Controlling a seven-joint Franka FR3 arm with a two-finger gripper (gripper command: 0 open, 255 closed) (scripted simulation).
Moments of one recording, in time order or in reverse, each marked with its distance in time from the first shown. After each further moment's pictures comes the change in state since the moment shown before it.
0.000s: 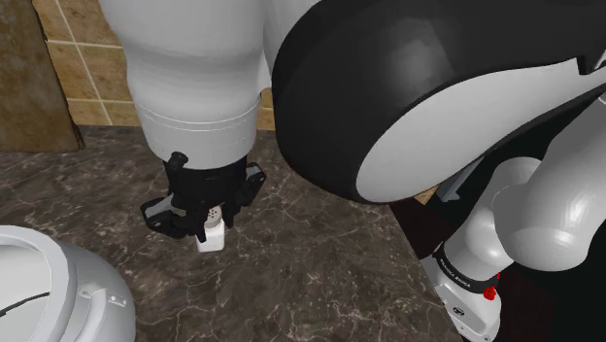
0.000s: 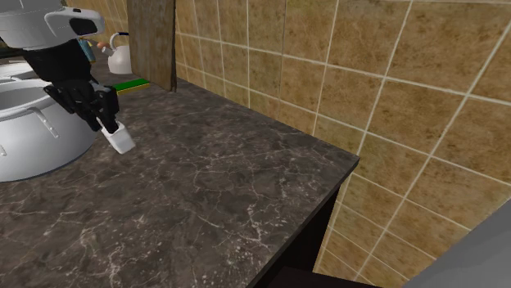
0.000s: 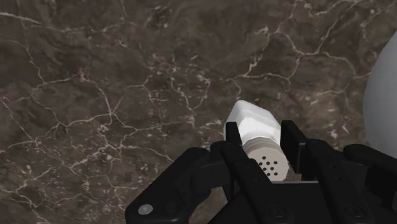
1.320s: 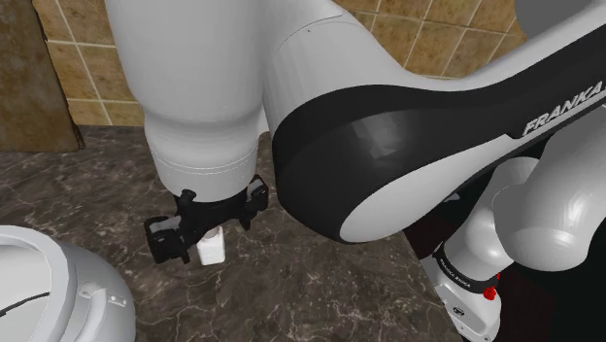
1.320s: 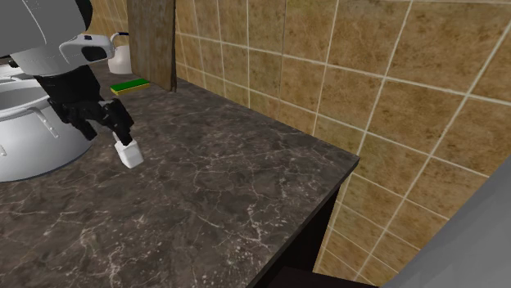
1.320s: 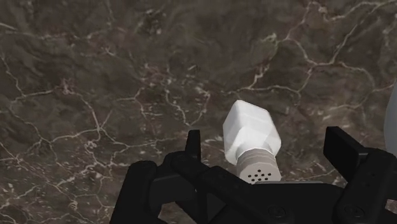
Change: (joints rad) arm 0.002 0.033 0.005 -0.068 -0.031 0.091 0.031
